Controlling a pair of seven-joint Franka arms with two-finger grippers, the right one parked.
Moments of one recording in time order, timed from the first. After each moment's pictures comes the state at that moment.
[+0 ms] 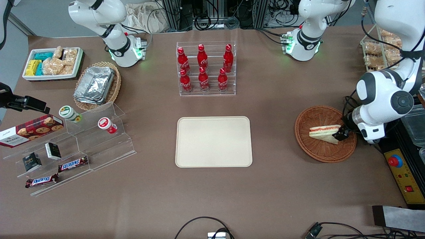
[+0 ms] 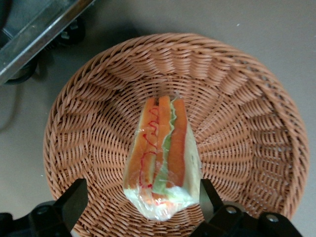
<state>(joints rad) 0.28 0.23 -0.20 -2.18 0.04 2.29 -0.93</state>
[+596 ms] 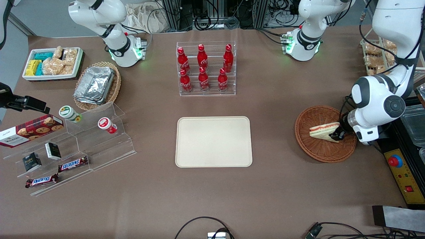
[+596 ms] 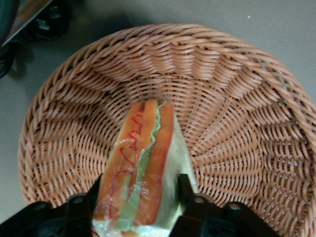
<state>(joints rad) 0.28 0.30 -0.19 -2.19 0.04 2.37 -0.94</state>
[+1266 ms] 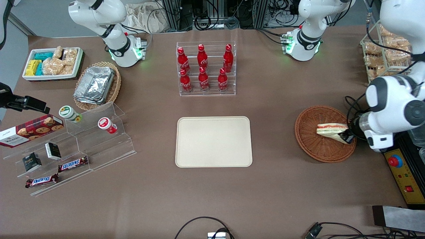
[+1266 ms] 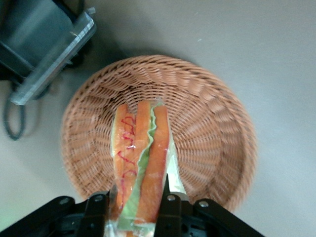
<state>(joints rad) 0.26 0.28 -0.22 -1.83 0.06 1.92 -0.87</state>
